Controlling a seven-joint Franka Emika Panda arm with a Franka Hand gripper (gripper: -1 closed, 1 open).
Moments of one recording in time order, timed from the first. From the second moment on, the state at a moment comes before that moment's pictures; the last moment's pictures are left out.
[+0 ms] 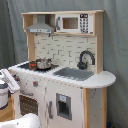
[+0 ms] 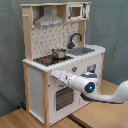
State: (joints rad) arm -0.94 -1.50 1.59 -2.01 0.05 2.91 -0.25
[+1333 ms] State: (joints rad) arm -0.91 -1.50 1.59 -2.02 0.05 2.91 -0.05
